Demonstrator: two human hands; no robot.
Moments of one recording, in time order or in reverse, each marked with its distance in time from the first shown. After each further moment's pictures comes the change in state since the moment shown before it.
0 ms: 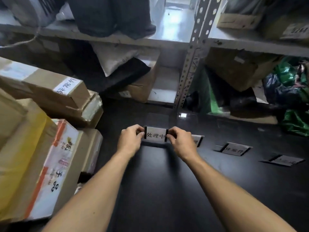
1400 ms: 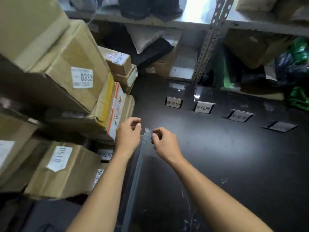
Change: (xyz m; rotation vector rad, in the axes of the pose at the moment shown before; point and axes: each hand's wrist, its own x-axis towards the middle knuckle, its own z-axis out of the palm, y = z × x) left_hand -0.196 -0.020 -0.131 -0.157 0.161 -0.079; right_hand -0.204 -0.093 0.060 0.233 -0.179 0.028
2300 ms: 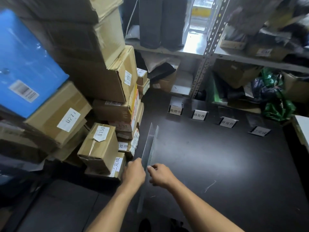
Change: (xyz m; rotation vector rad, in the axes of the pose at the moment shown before) left_hand -0.149 -0.067 -0.053 0.510 -0.293 -0.107; right_hand -0.143 0.008 0.056 -0.149 -0.333 0.186
